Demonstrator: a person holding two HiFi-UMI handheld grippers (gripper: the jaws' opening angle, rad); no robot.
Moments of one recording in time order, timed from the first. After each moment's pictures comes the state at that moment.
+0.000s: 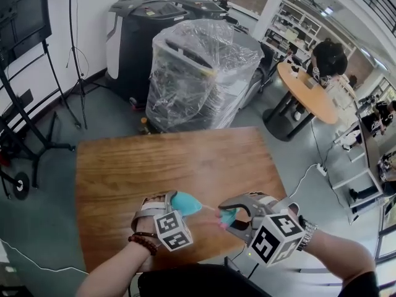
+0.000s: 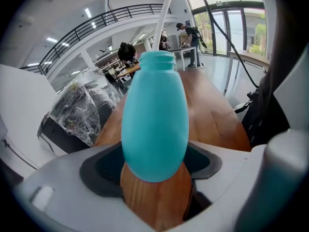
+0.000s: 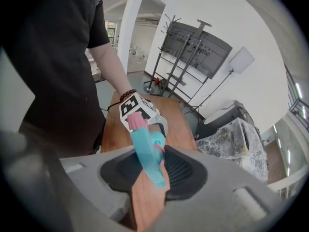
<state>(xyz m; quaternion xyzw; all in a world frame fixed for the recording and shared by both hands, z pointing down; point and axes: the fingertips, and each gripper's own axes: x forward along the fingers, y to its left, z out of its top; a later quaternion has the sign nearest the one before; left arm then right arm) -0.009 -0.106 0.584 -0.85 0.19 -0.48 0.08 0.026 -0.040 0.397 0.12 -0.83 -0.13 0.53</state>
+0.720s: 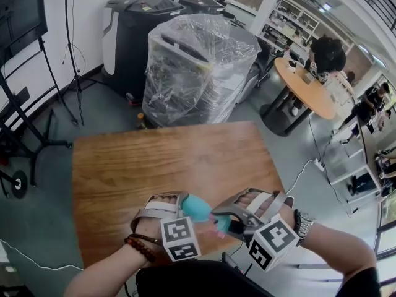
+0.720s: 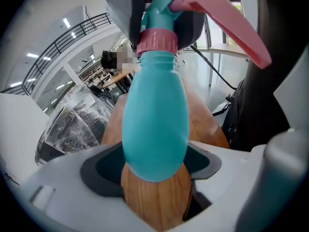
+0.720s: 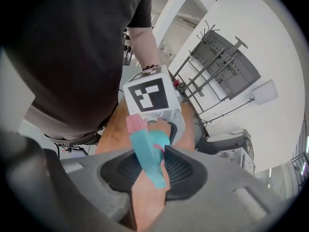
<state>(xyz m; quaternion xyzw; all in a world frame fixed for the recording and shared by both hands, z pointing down) 0.015 -0.062 0.524 -0.85 0.11 -0.50 0.15 0.022 -0.014 0.407 0.02 -0.78 -0.27 0.56</state>
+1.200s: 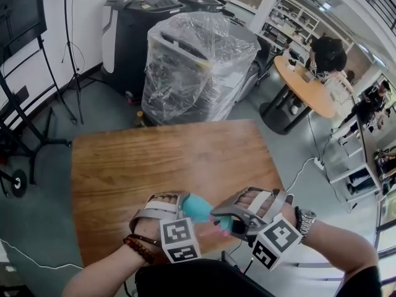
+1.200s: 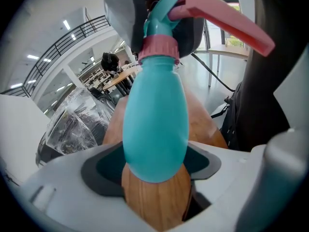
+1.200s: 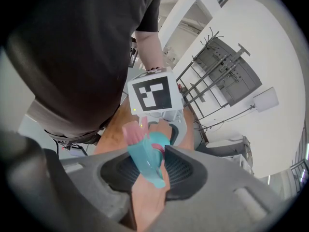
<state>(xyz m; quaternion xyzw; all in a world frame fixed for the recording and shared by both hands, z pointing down) 0.019 -0.056 0.516 -0.85 0.11 -0.49 0.15 0.022 -0.007 0.405 0.00 -0.79 -0.29 0.54</state>
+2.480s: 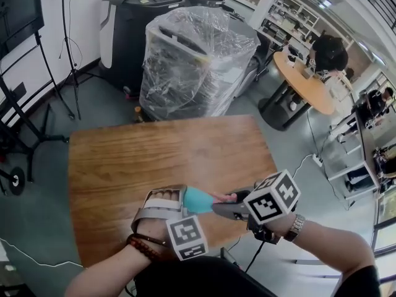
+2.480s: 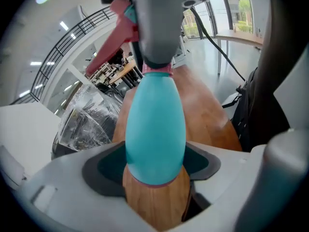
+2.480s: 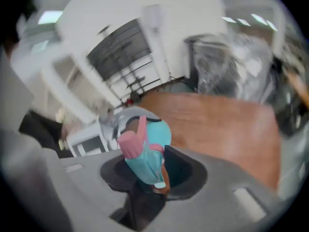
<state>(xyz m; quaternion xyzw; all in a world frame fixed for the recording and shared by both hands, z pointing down) 0.013 -0.078 0.519 -0.80 0.17 -0.54 0.19 0.058 -0.058 0.435 0.28 -0.79 0.42 0.36</state>
